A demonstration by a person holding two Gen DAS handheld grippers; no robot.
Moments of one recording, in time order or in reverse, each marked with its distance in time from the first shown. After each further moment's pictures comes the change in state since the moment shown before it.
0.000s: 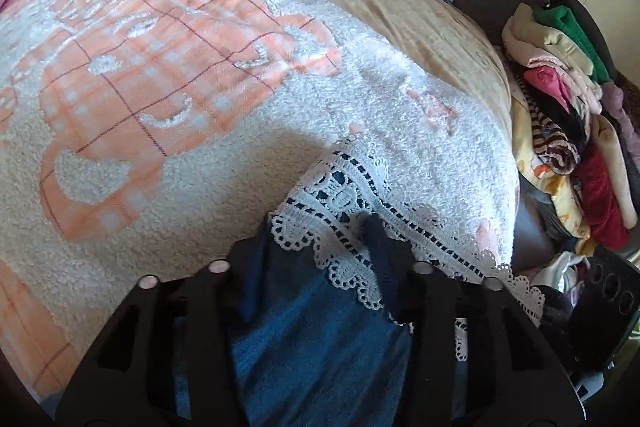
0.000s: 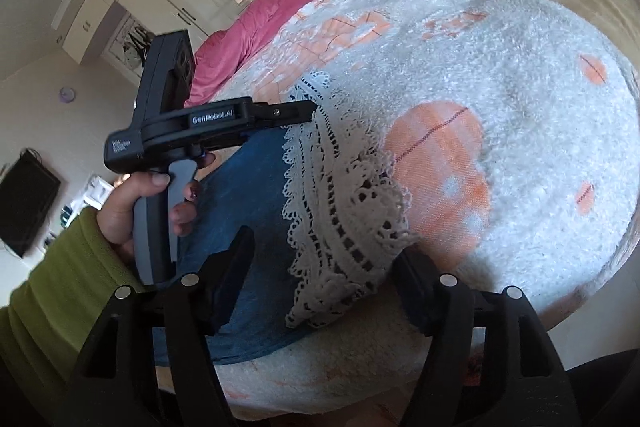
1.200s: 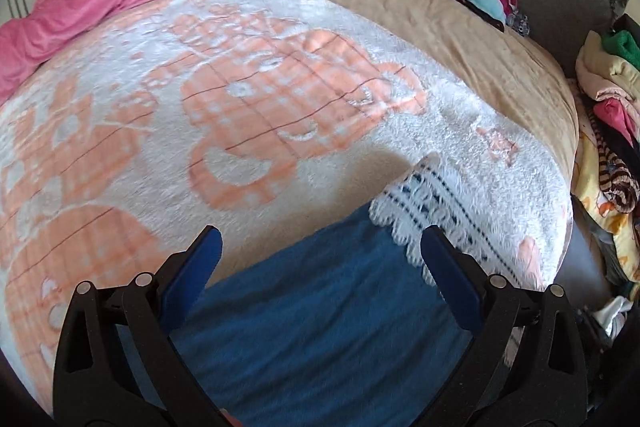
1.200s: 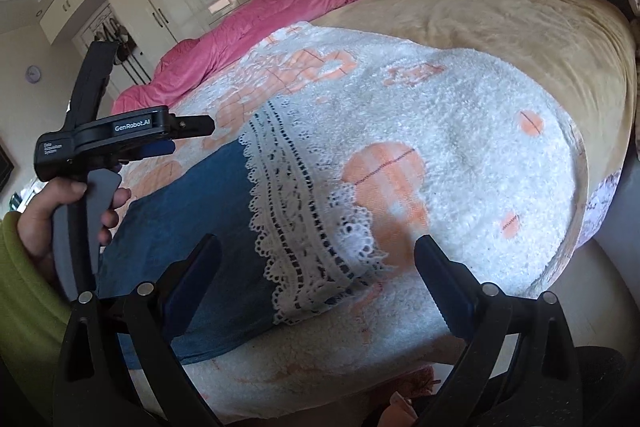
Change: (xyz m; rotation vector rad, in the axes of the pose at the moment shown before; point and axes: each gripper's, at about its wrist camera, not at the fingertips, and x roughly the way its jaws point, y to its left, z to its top) left arm -0.059 0.002 -0.010 -0.083 -0.107 0.323; right arm -0.023 0.004 -0.008 -0.039 -0.081 -0.189
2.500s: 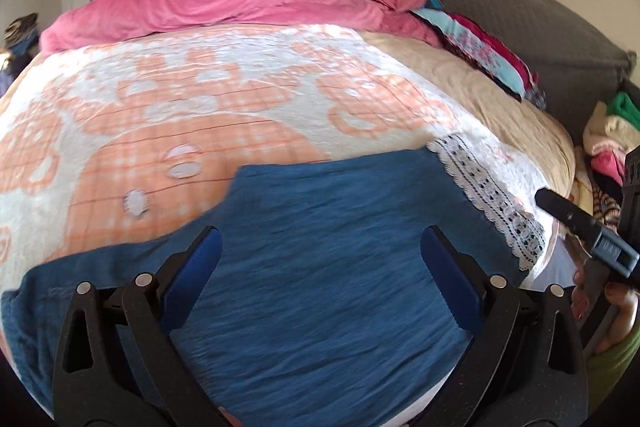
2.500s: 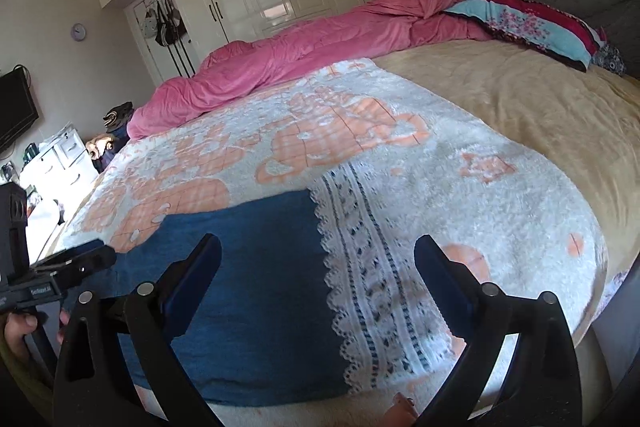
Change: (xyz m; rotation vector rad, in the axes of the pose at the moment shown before) left arm -0.133 0.053 -0.145 -0.197 -0.260 0.103; right arm -0.009 0.055 0.032 -0.238 -0.094 0.038
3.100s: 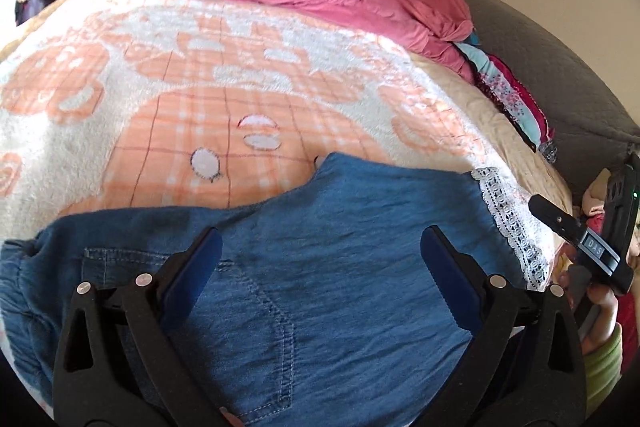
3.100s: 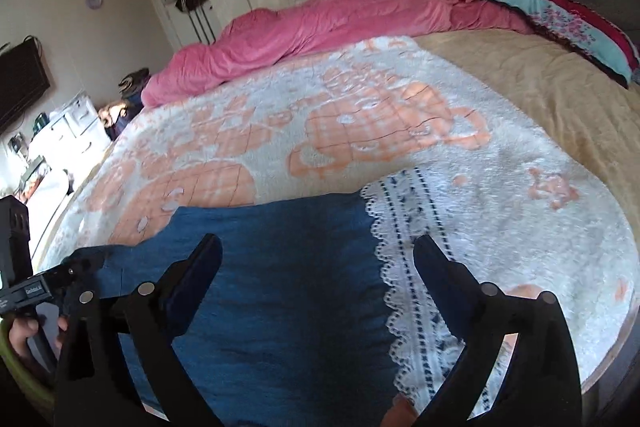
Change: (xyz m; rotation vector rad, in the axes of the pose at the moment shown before) left arm -0.019 0.084 -0.020 -0.231 -0.028 0.001; right arm 0.042 0.041 0.026 -0.072 0.075 0.073
